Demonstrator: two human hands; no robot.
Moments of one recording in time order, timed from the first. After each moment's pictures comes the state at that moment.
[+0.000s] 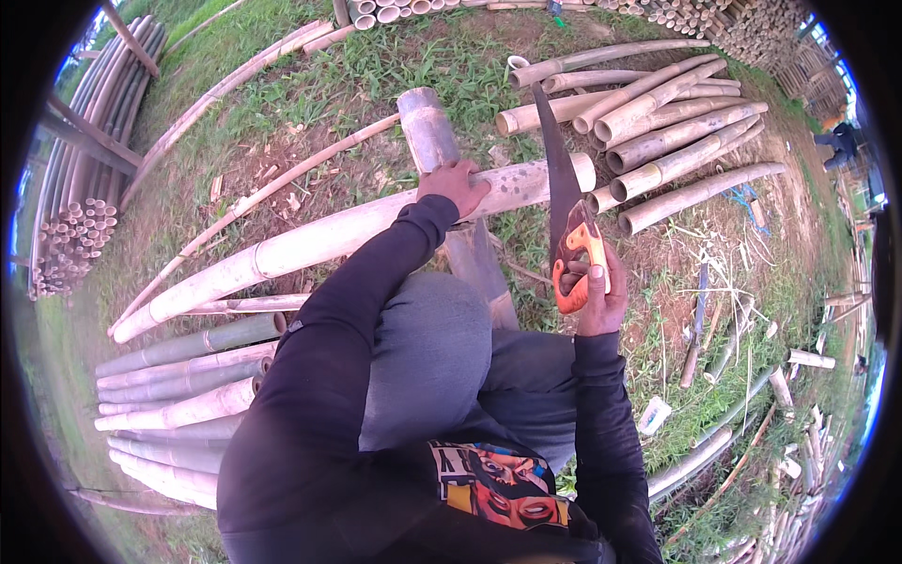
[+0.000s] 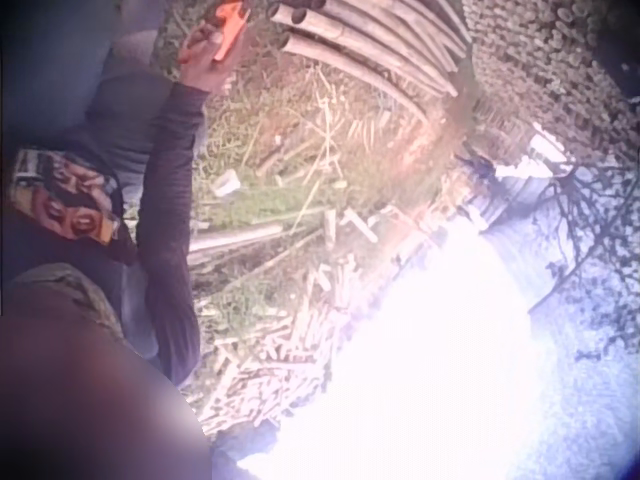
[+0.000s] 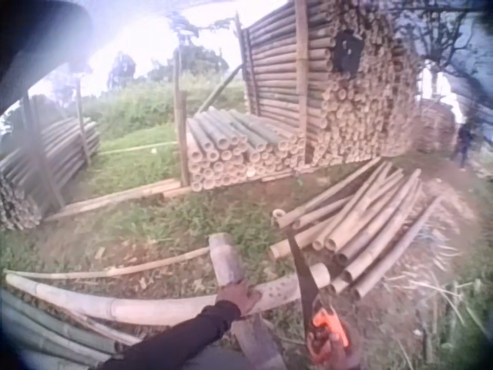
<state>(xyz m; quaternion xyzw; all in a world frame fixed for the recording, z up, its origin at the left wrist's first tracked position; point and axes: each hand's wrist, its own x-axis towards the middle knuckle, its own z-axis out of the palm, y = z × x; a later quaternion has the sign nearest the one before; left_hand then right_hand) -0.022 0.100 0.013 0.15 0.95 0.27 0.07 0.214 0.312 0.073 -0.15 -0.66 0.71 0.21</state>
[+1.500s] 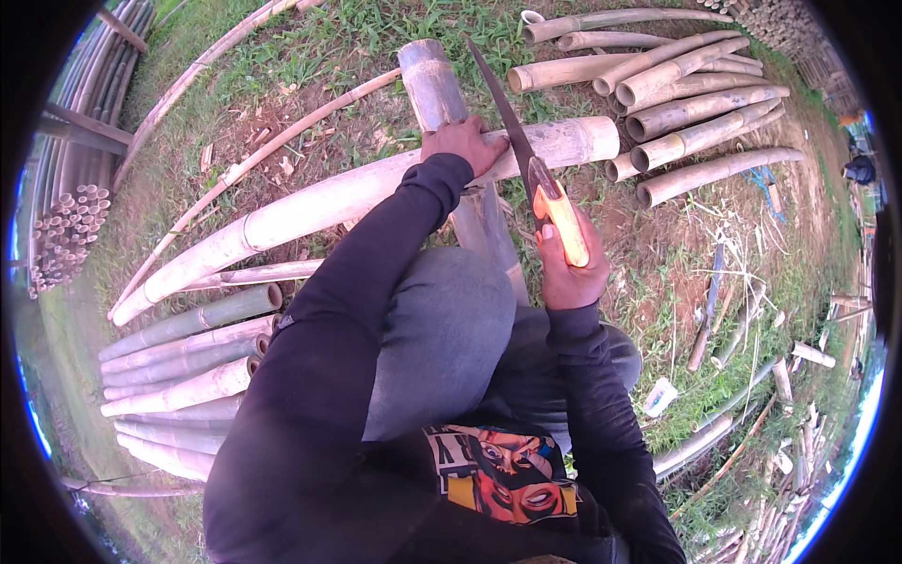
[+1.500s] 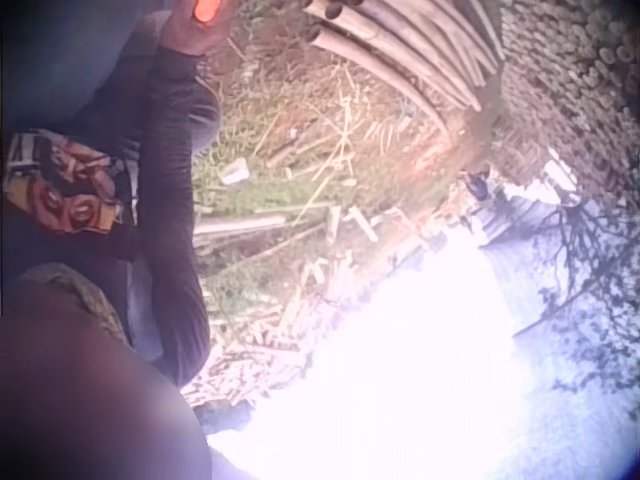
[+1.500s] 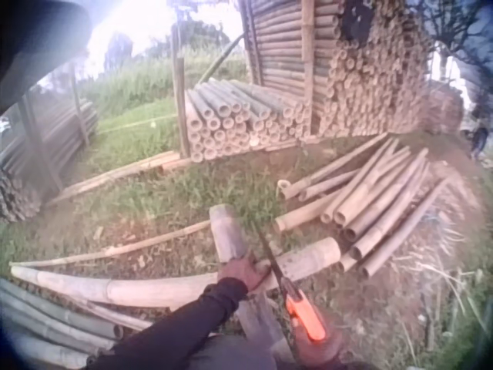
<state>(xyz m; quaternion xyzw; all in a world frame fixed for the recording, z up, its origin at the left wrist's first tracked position) -0.029 0.110 0.027 0.10 0.96 0.23 0.13 0.186 0.254 0.055 -0.13 -0.75 0.61 0.21</state>
